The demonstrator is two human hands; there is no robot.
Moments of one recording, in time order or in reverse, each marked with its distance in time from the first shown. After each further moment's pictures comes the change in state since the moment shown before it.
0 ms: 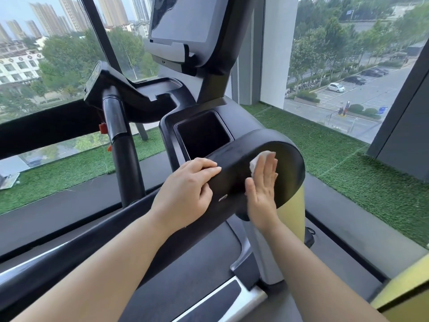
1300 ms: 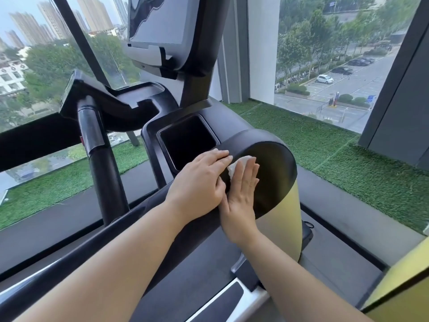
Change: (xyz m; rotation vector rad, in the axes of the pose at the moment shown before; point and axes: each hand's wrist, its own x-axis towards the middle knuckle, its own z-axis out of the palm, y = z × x) left_hand 0.049 0.021 0.019 0.055 -0.106 0.085; right_hand -0.010 -0.029 0.020 -0.031 0.025 0.013
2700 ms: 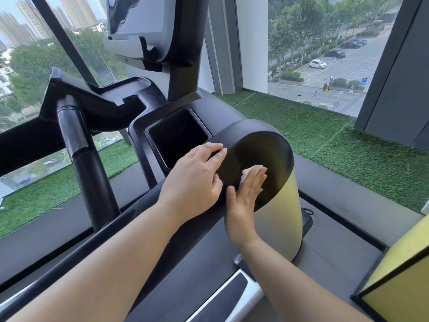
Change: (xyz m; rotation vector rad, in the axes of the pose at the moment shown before) left_hand 0.002 -0.001 0.007 0.175 0.046 0.060; right_hand -0.014 0.018 0.016 0.243 0.131 0.218
